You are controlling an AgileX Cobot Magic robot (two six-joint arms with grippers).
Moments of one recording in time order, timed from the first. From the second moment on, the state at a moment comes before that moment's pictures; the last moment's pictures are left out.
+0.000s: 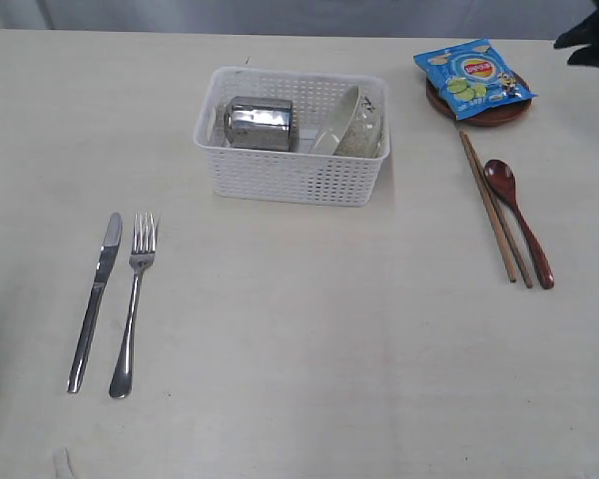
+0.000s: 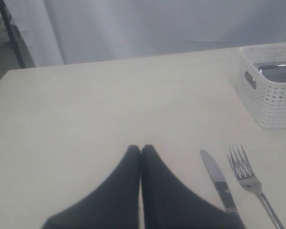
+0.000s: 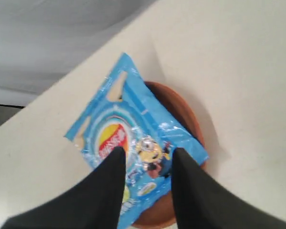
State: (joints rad) left arm -0.12 0.00 0.00 0.15 0.35 -0.08; right arm -0.33 2.24 -1.73 0.92 0.81 -0.46
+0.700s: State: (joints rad) left arm -0.12 0.00 0.00 0.15 0.35 -0.08; right arm 0.45 1.96 -1.73 0.05 0.98 0.08
